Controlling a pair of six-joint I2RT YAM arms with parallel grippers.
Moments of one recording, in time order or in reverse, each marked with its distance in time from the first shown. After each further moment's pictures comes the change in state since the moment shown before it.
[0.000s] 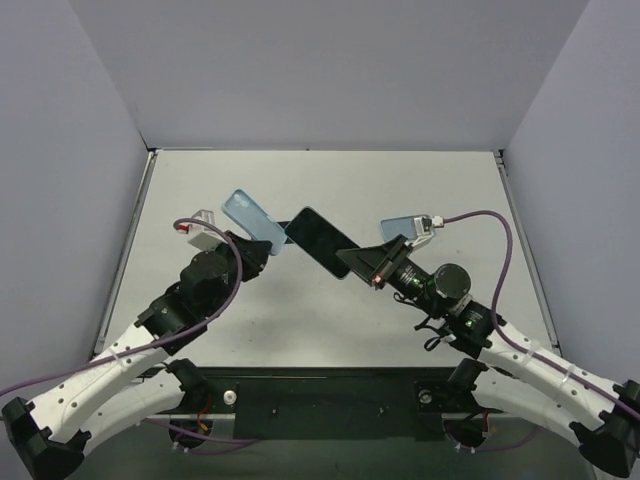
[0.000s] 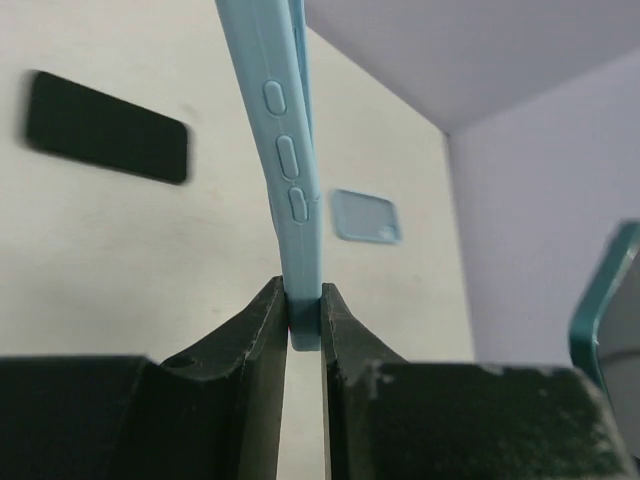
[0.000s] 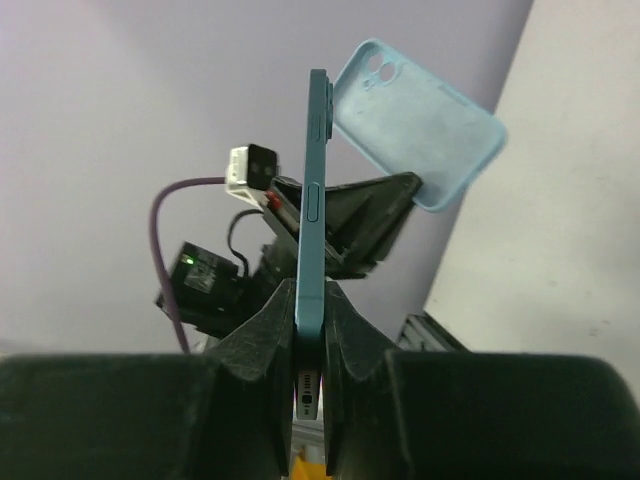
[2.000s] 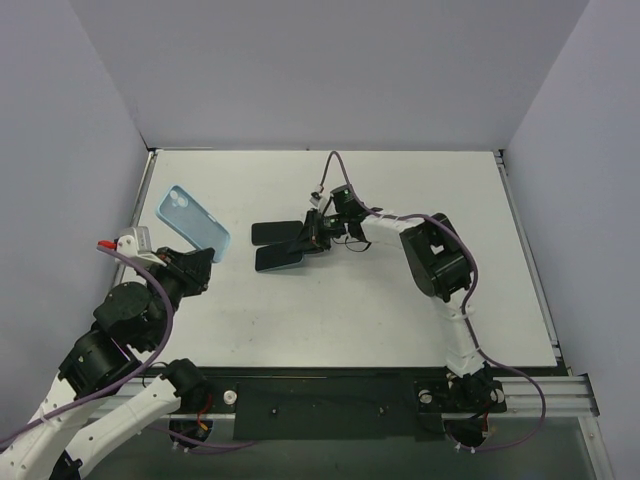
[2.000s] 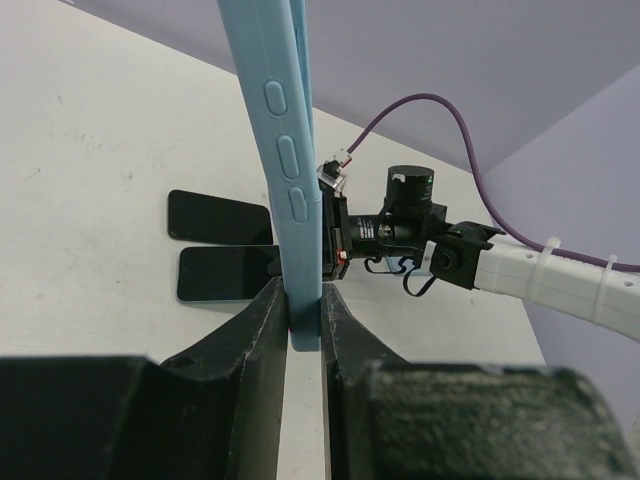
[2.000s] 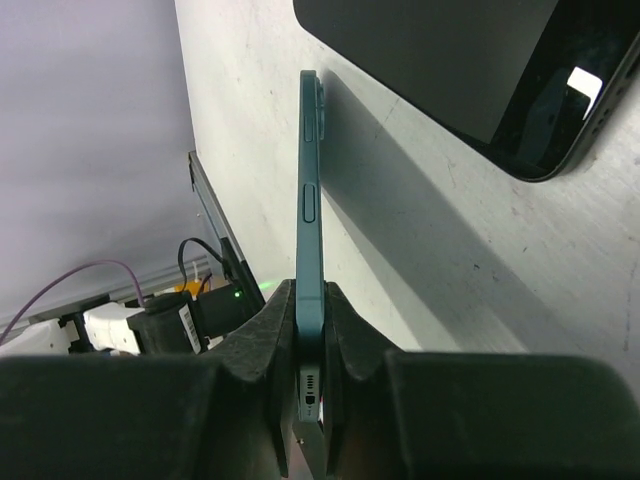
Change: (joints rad) left arm 0.006 -0.330 0.231 -0.494 -0.204 0.320; right arm -0.303 1.397 0.898 -0.400 -0.851 -0.494
